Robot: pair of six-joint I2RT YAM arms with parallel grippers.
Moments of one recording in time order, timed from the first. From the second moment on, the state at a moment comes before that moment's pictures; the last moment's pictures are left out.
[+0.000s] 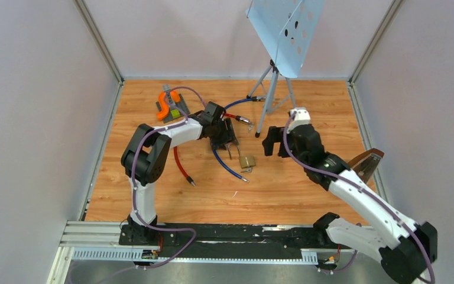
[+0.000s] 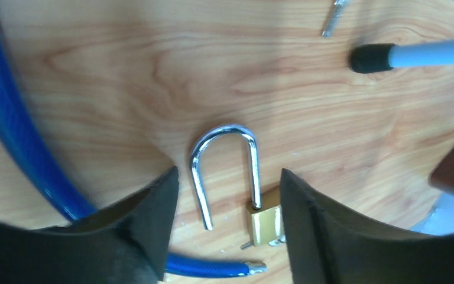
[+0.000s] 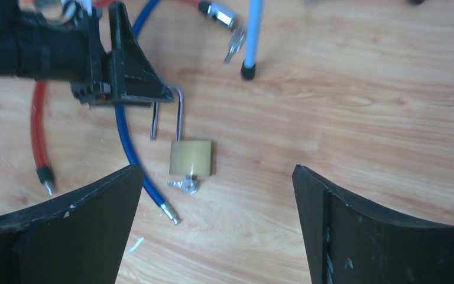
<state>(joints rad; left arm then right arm) -0.55 1.98 1.31 -0.34 0.21 -0.78 0.62 1.04 0.82 -0.31 0.17 0.36</state>
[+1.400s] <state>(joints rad) -0.54 0.37 0.64 -0.02 -0.97 0.13 0.59 0.23 0.62 -0.18 0.76 0.07</state>
